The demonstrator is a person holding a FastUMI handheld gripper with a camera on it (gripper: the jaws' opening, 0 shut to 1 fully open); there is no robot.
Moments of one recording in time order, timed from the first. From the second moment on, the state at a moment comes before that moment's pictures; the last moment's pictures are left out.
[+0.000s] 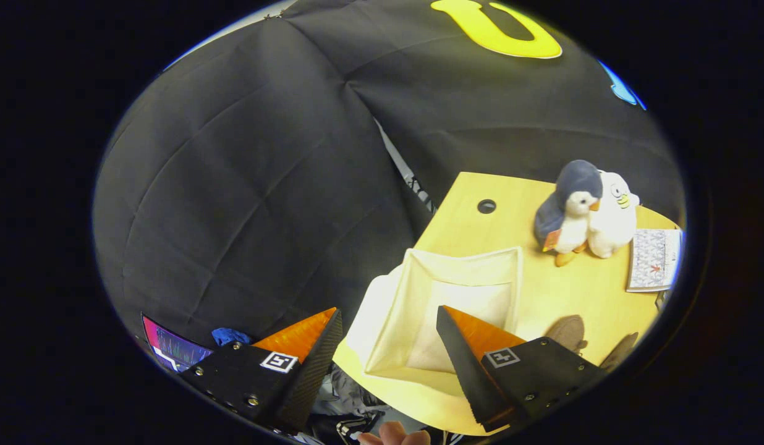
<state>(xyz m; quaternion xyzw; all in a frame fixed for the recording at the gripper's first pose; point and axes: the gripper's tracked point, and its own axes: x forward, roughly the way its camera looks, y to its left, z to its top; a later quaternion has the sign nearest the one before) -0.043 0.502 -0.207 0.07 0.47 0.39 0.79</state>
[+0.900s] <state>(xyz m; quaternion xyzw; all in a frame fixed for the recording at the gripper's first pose) -0.024 0.328 -0.283 0.05 0.54 0.29 0.79</state>
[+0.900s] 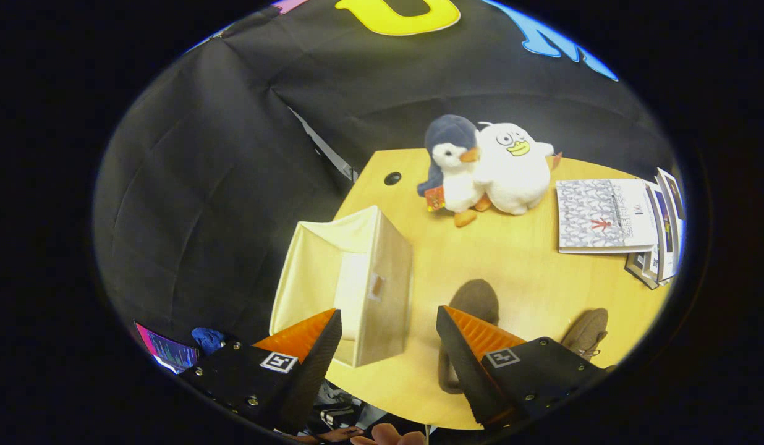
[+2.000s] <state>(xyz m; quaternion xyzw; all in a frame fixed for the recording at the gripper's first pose) -0.043 0.235 -0.445 -0.05 0.67 0.22 0.71</state>
